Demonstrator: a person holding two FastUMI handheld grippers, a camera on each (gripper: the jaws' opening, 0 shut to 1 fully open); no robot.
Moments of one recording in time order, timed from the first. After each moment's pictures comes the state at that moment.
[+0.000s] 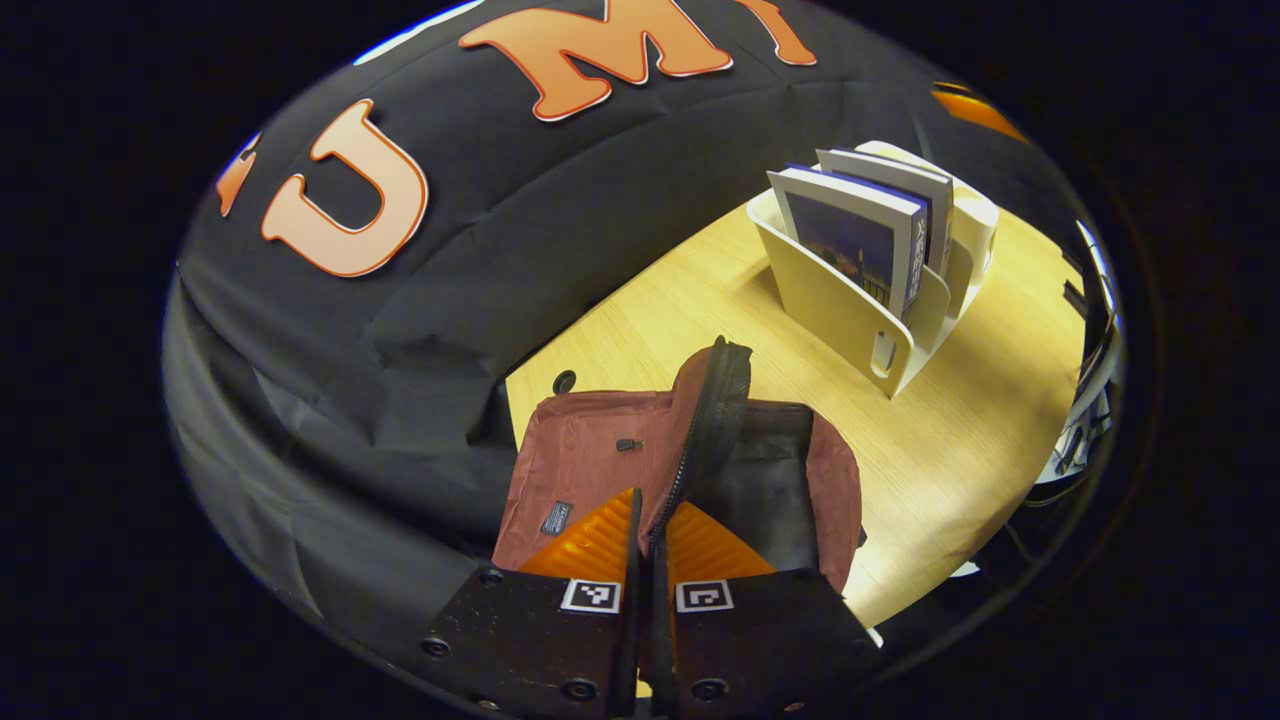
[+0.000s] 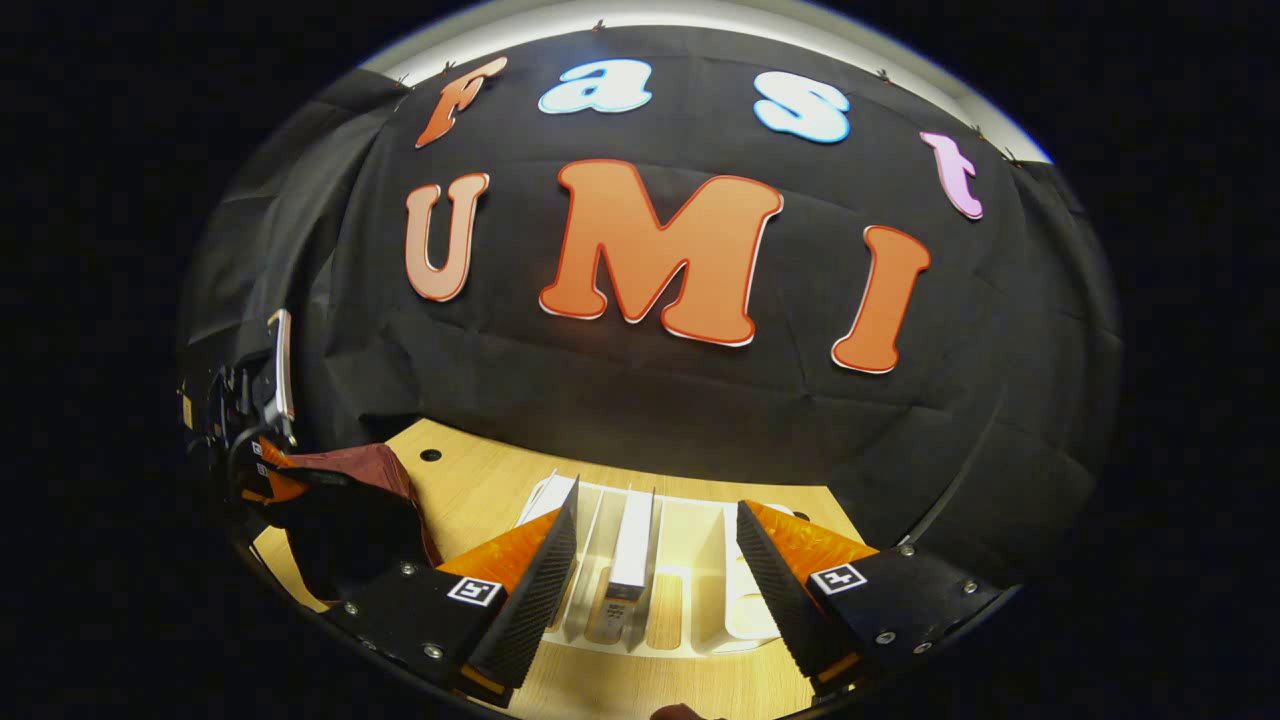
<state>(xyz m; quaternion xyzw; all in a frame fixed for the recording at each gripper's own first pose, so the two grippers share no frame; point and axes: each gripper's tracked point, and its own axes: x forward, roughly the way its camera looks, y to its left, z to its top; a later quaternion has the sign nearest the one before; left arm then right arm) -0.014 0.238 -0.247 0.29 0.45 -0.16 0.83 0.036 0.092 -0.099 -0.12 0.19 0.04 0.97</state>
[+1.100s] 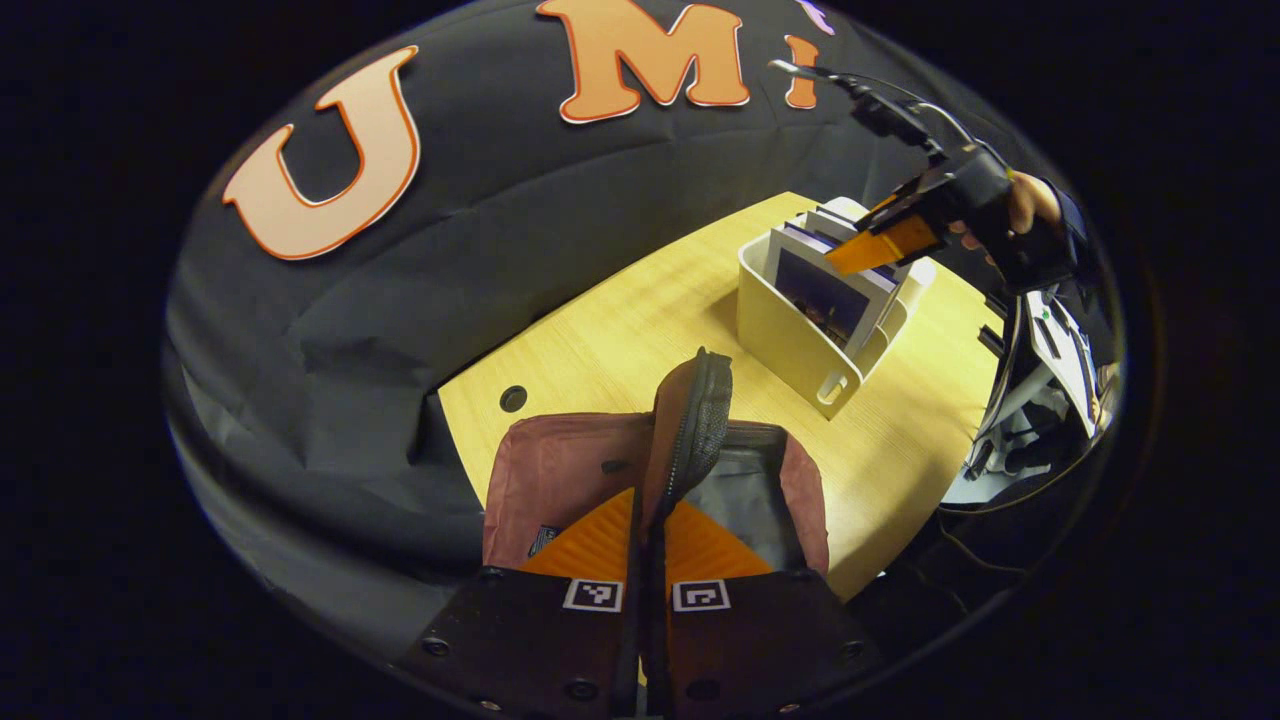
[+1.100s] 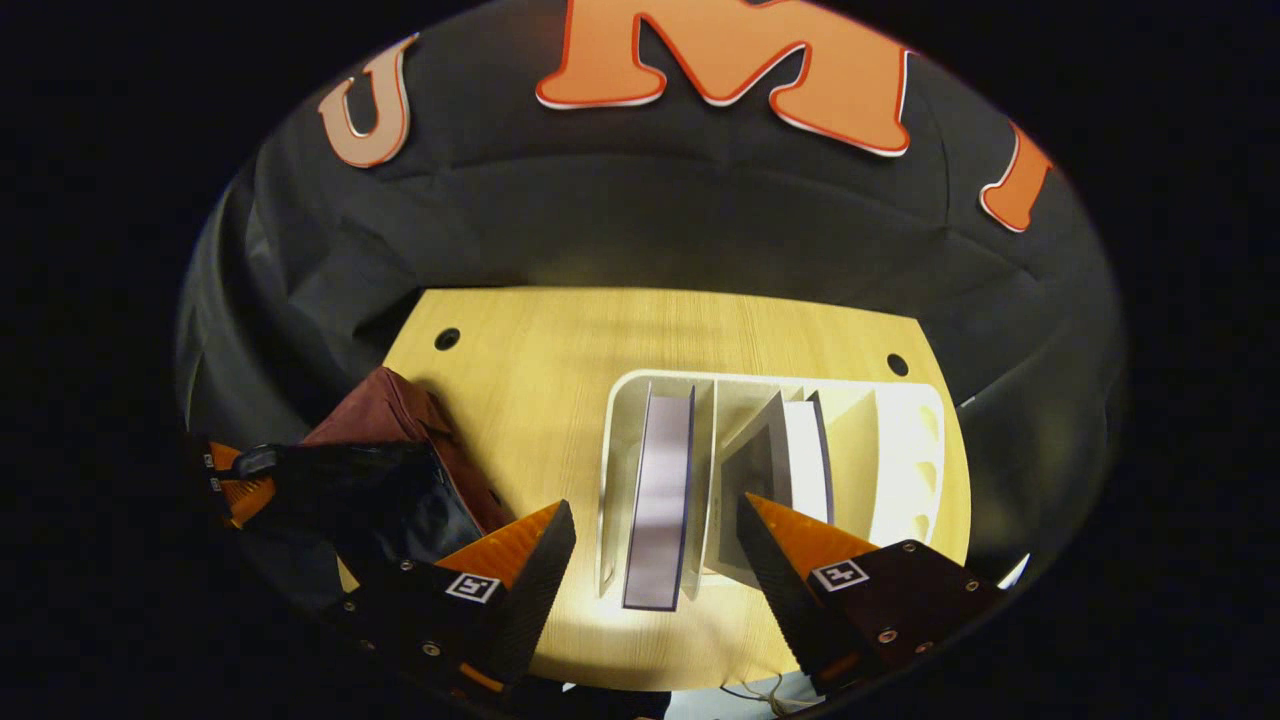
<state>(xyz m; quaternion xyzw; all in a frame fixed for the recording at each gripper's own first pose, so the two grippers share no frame) 0.034 0.276 -0.209 0.20 0.49 -0.29 0.80 0.100 0.172 -0.227 -0.07 0.54 0.03 0.84</state>
